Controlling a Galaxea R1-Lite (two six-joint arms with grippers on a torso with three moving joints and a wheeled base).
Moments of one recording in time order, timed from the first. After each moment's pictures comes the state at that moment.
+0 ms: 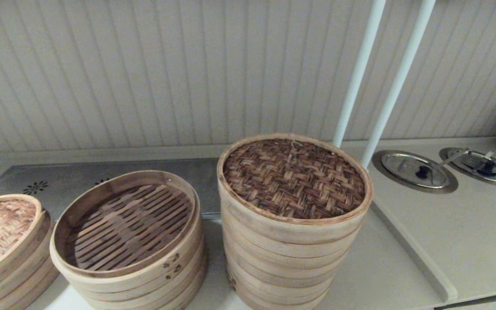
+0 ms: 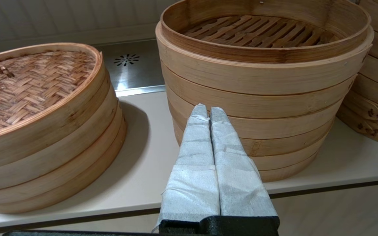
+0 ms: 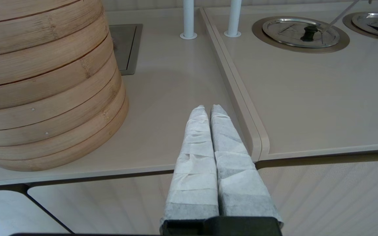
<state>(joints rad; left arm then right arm) -0.01 0.00 0.00 0.00 -0.03 0.09 0.00 0.01 0.00 0.01 -0.01 0.04</state>
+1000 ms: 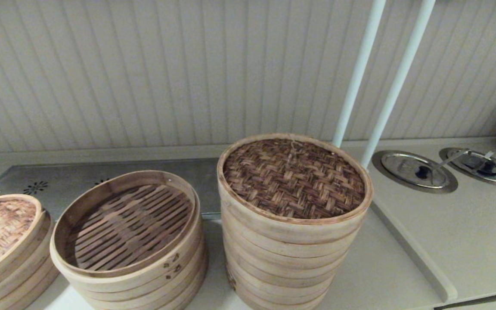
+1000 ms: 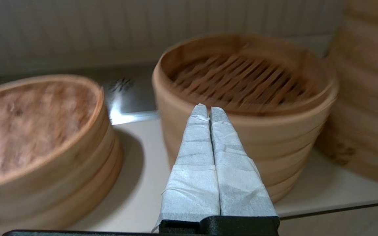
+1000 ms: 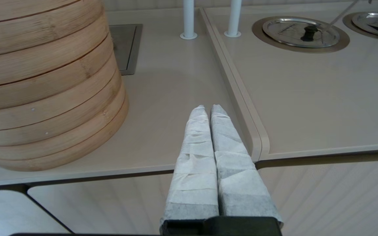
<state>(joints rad) -0.01 0.14 -0.17 -0.03 -0.06 0.06 0.00 0.01 0.00 0.01 -0.01 0.04</state>
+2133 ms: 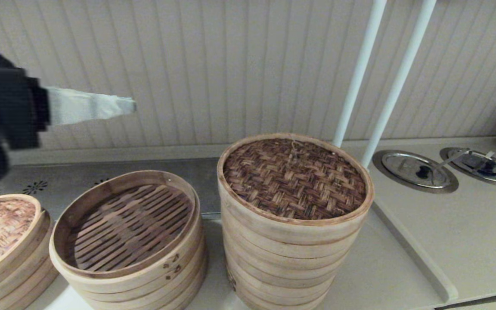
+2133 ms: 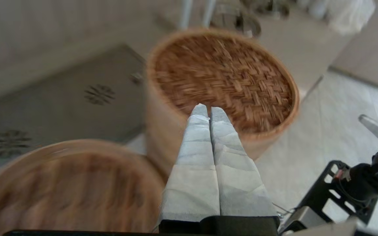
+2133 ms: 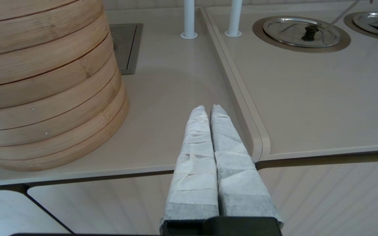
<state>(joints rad) -0.49 1.27 -1.30 0.24 -0.34 -0.05 0.00 0.01 0.00 0.01 -0.01 0.04</state>
